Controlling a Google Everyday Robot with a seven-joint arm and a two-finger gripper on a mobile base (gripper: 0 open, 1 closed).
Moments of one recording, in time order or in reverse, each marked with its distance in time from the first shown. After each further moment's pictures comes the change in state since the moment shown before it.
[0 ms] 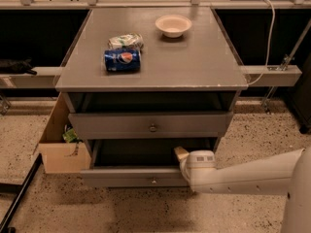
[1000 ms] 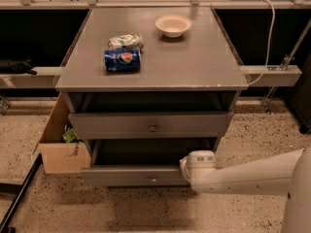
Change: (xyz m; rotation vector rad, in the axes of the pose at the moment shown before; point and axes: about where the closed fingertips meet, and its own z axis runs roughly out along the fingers) arm 0.000 0.000 0.000 0.000 0.000 0.000
